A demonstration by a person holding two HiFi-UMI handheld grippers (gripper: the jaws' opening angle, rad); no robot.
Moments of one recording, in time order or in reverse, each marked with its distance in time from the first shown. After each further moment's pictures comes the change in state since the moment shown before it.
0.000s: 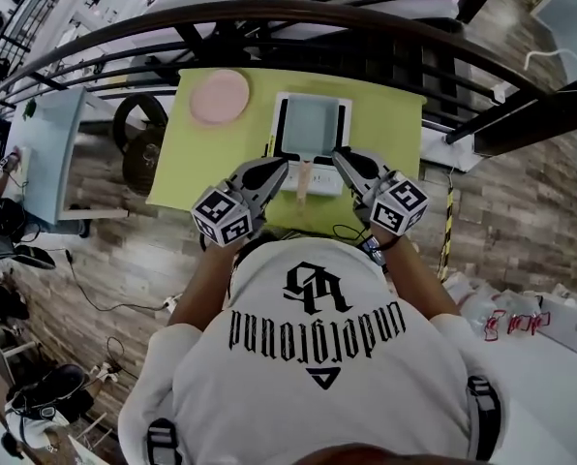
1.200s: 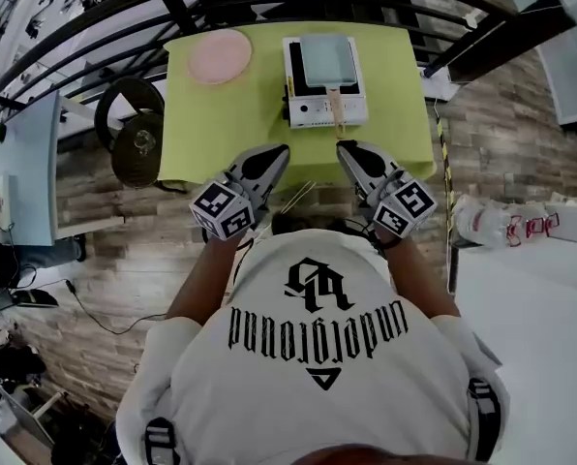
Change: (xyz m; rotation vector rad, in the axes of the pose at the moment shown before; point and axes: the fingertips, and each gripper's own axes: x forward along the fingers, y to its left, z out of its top) left arm -0.242 0.000 -0.039 -0.064 -0.029 -0.218; right arm 0.056 0.248 -0.085 -0.096 -0.039 -0.267
